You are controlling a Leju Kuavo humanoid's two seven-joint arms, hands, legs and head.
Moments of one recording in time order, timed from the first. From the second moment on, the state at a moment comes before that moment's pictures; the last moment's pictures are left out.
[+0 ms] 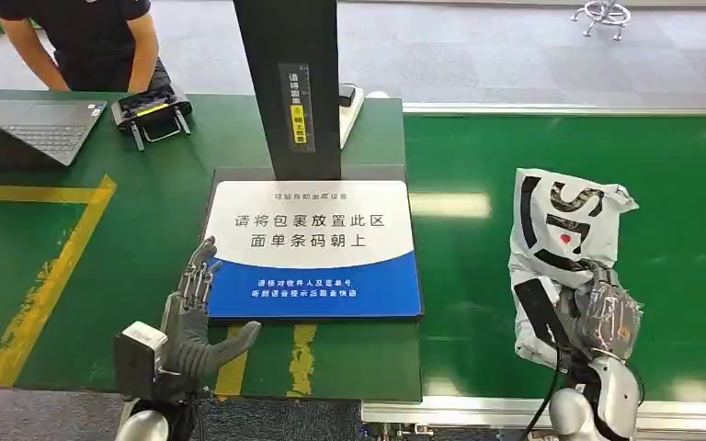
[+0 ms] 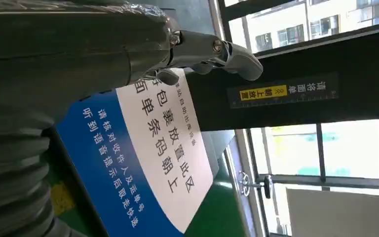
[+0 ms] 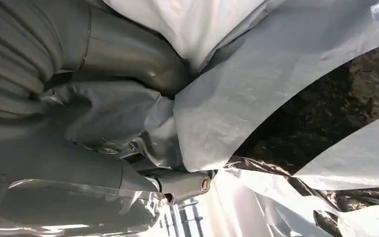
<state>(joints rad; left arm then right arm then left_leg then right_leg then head) 0.12 -0.15 -0.28 -1.45 -0.09 0.03 -0.64 -0.03 -0.08 -0.25 -1.28 1.05 -0.37 0.03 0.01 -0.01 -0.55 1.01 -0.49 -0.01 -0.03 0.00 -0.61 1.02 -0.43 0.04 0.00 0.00</state>
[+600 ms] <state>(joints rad) 0.15 -0.15 -0.24 -1.45 -0.05 0.03 -0.68 -0.06 -0.08 -0.20 -1.50 0.79 -0.16 -0.17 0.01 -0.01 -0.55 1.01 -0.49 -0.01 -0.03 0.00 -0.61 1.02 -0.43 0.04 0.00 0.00</state>
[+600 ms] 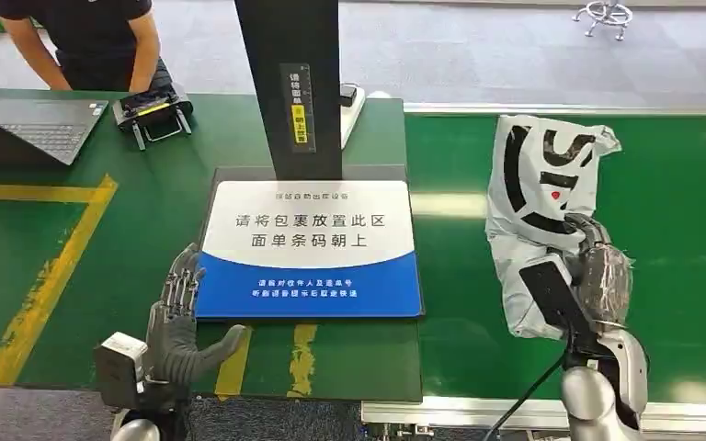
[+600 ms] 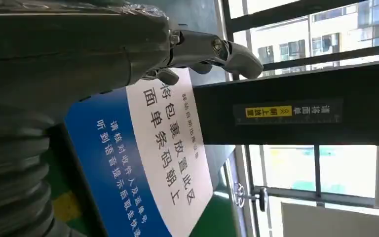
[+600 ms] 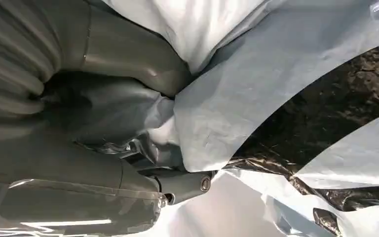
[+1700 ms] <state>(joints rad) 0.12 -0.15 -0.33 -1.43 -0.05 0.00 -0.66 -0.47 -0.01 0.52 -0.89 1.06 -0.30 -0.24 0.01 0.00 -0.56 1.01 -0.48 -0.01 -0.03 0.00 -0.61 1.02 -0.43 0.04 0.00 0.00</state>
